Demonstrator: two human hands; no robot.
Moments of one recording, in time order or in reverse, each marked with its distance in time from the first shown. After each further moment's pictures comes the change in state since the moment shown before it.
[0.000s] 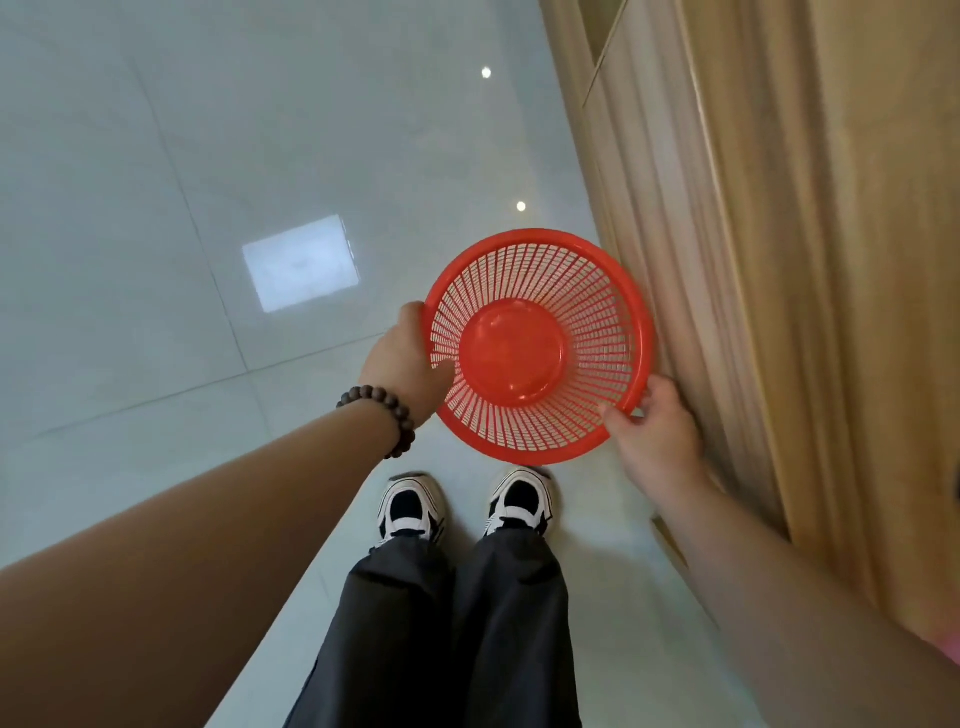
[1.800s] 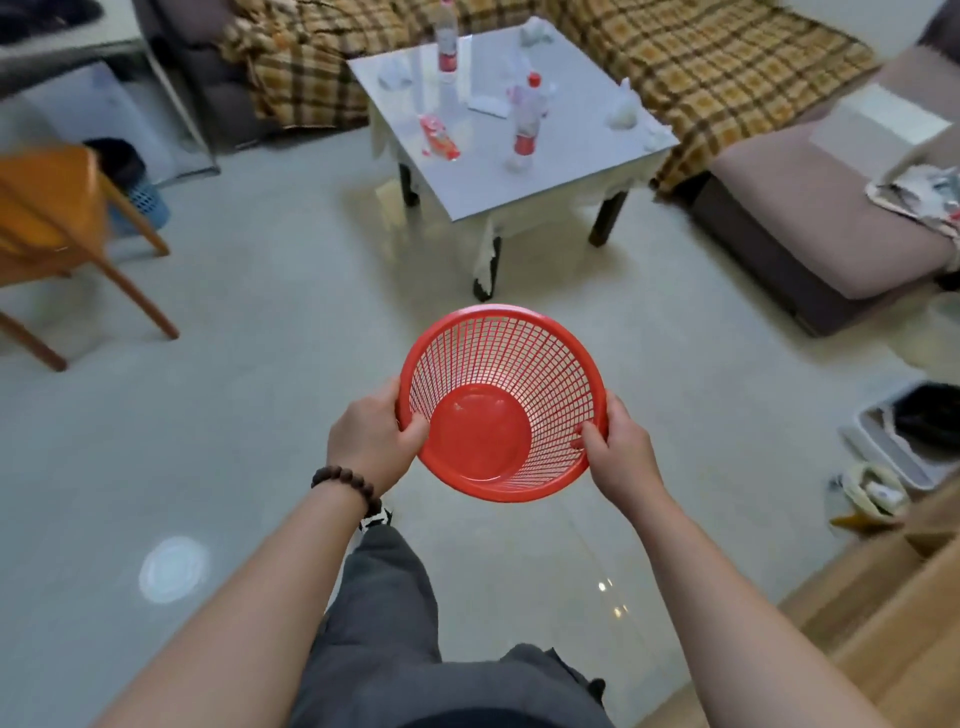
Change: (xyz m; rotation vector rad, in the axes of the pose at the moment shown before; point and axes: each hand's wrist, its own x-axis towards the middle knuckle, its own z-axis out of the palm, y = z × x) left_hand -0.666 -0.136 -0.320 -0.521 1.187 -0.664; right_hand -0.575 -0.380 0.054 -0.657 -0.799 -1.326
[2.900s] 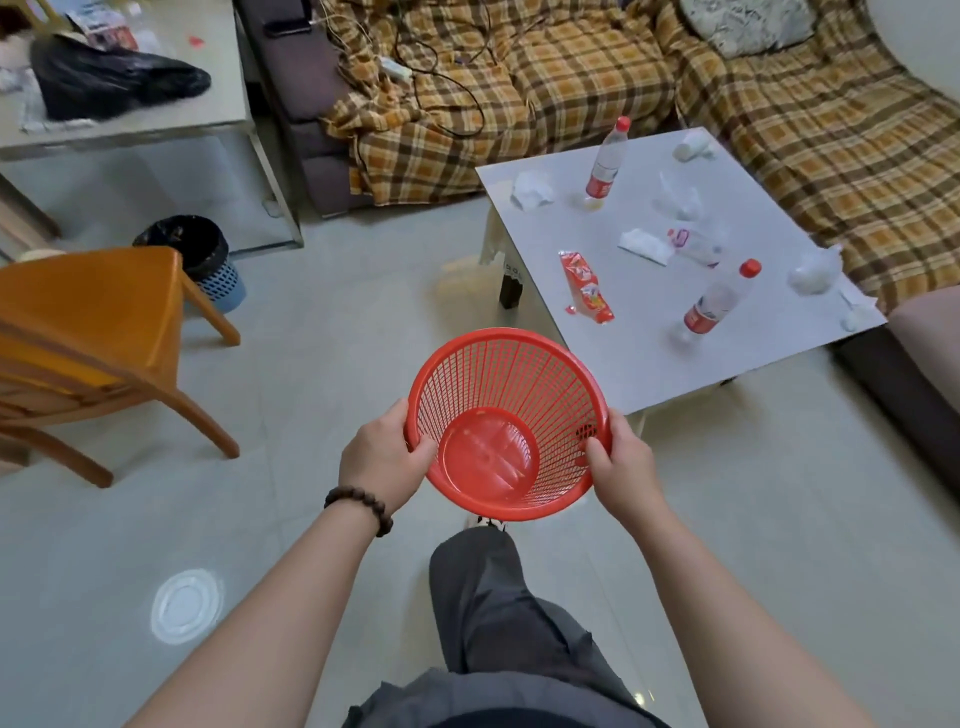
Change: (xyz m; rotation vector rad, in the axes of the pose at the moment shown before) left_hand 0.491 -0.212 -0.145 -0.038 0.036 -0.164; right_hand 0.448 -0.298 0.239 -0.064 -0.083 -0.053
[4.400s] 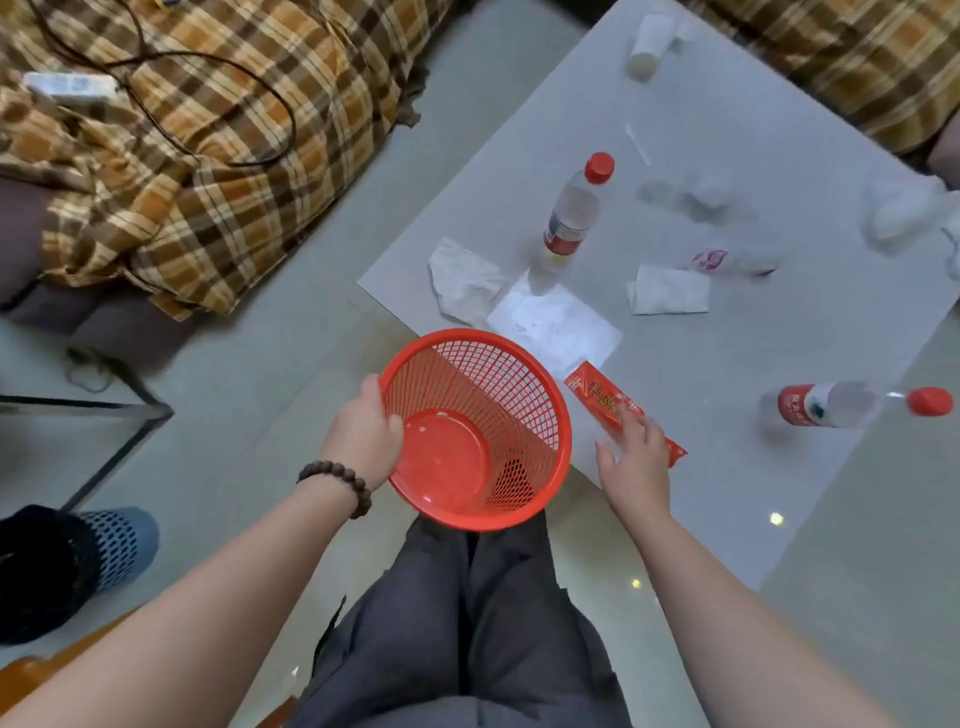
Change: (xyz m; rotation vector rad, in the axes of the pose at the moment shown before) left_hand 0.682 0.083 0.070 0.250 -0.556 0.088; right_hand 0.513 -0.030 0.088 -0.134 0.202 0.709
